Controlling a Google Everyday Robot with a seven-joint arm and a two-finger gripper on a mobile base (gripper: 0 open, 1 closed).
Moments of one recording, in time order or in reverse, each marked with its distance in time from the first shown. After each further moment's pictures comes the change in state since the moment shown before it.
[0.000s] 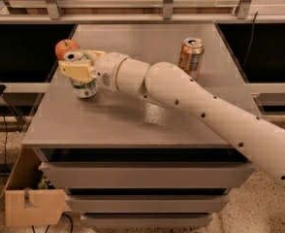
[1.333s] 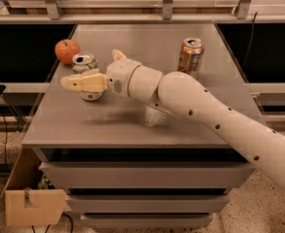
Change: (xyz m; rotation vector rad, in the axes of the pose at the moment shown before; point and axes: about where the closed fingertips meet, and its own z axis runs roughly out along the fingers) arm 0.007 -0.008 -0.031 0.043 -0.020 0.012
